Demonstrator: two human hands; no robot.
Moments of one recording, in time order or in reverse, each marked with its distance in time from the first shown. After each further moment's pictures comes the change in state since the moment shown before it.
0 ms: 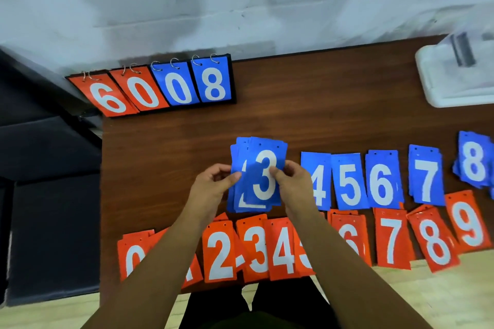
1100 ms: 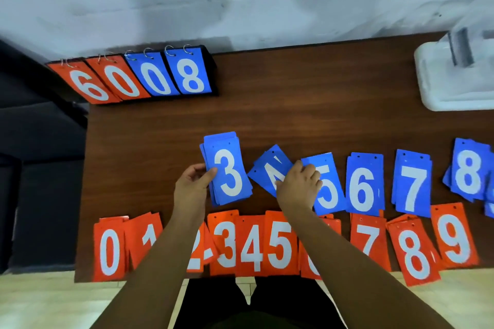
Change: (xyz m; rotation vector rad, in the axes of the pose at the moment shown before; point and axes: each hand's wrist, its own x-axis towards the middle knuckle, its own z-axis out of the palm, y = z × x) left_hand -0.006 -0.012 0.067 -0.269 0.375 -0.030; right_hand 0.058 0.038 -0.077 -1.295 0.233 -0.196
